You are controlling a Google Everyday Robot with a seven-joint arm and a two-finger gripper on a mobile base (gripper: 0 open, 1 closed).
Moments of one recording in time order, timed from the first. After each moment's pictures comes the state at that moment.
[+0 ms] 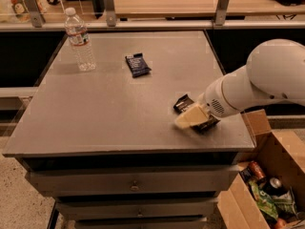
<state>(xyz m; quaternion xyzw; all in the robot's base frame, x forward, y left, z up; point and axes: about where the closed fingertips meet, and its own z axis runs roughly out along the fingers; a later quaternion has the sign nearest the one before) 0.528 -0.125 0.811 -0.39 0.87 0.09 0.30</state>
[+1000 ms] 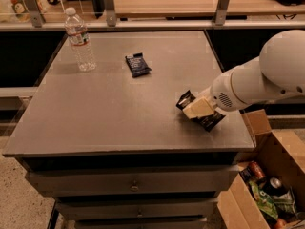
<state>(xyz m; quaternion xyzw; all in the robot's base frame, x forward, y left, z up) 0.532 -0.129 0.836 -0.39 0.86 0.09 0.32</state>
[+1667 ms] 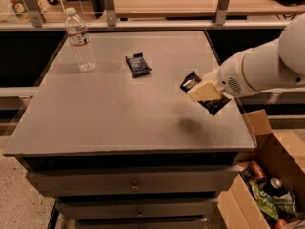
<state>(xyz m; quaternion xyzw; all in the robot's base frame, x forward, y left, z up) 0.544 -0.140 0.885 -0.39 0.84 0.08 0.38</state>
